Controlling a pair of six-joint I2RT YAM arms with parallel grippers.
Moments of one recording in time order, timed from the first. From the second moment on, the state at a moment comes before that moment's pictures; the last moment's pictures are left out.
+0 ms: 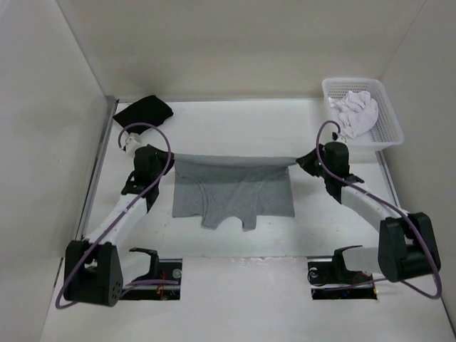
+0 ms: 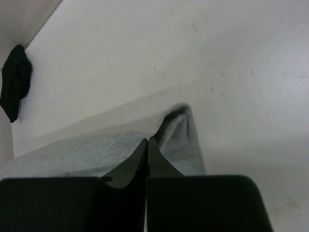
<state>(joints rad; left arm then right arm) -0.14 1.19 0.64 0.15 -0.16 -0.92 0.18 1.34 0.70 0.16 -0.05 0.76</state>
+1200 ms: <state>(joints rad) -0.33 0.66 0.26 -0.24 -0.09 -1.02 0.41 0.93 0.27 -0.10 0.14 0.96</state>
